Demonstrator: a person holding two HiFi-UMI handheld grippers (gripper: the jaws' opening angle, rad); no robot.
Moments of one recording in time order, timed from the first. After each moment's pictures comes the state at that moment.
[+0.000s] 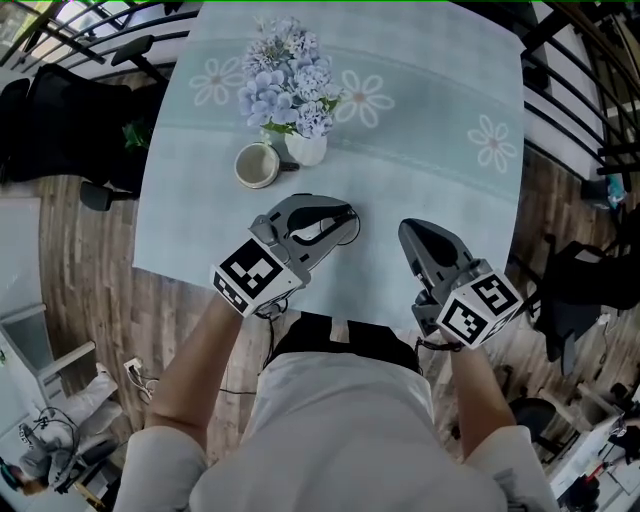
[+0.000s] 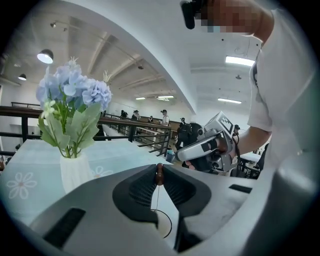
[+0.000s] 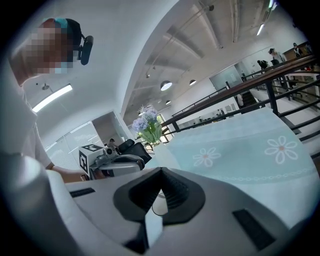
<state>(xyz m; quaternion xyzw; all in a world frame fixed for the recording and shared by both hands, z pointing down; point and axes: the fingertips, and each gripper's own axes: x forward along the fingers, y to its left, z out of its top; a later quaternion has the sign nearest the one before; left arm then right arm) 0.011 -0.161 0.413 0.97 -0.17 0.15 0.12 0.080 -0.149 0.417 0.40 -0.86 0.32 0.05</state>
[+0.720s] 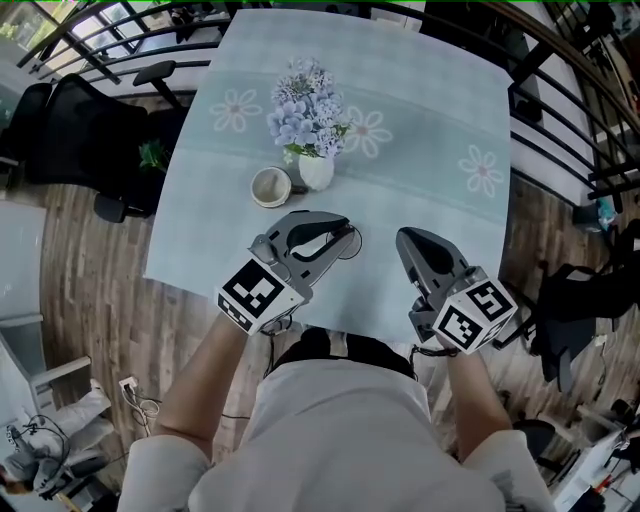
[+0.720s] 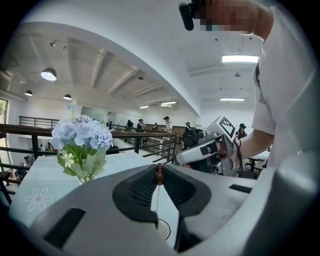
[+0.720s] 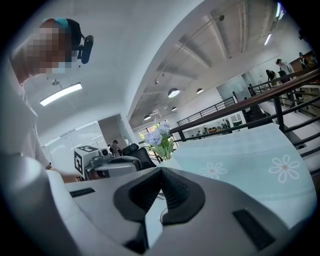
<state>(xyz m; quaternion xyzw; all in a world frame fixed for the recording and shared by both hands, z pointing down) -0.004 -0.148 0.346 0.97 -0.21 0.12 0.07 0.067 -0.143 0.357 0.39 -0.88 0.26 0.04</state>
